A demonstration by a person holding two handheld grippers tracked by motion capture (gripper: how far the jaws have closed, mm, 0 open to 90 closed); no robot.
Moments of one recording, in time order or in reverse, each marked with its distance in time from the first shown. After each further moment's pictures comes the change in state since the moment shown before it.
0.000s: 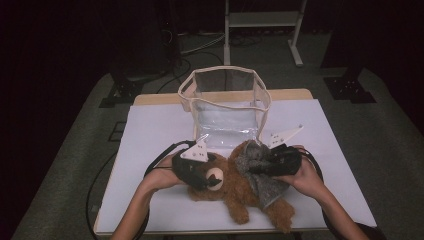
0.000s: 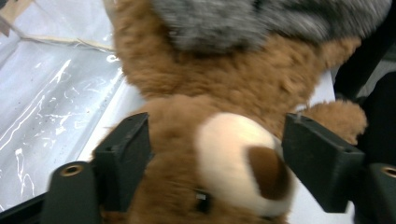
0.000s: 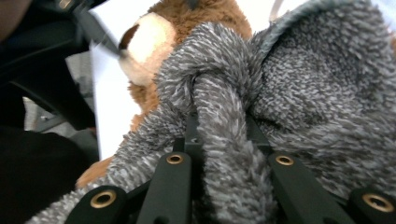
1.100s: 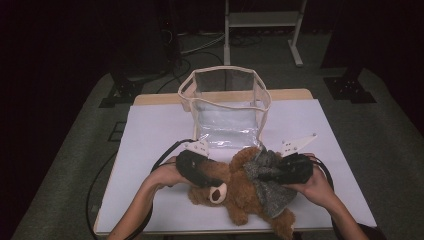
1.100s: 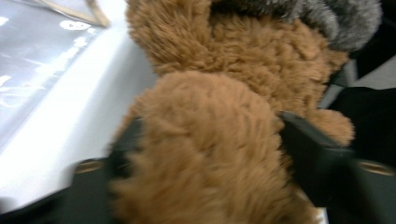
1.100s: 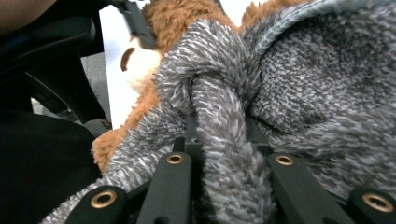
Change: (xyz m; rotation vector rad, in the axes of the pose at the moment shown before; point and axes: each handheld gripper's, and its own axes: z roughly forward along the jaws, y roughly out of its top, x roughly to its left) left arm 0.017 -0.017 0.020 -0.004 -0.129 -0.154; right arm 0.003 -0.023 -0.015 -0.033 0.004 -0.002
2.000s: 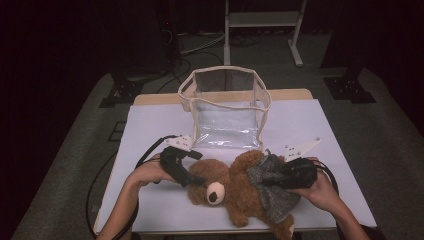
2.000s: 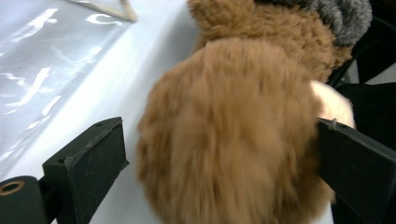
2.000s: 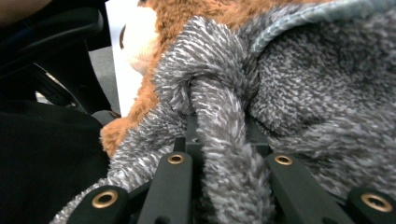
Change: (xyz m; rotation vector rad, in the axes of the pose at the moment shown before) left arm 0.018 -0.023 -0.038 -0.044 -0.018 -0.036; right arm 0.009 -0.010 -0.006 0.018 0.002 -0.007
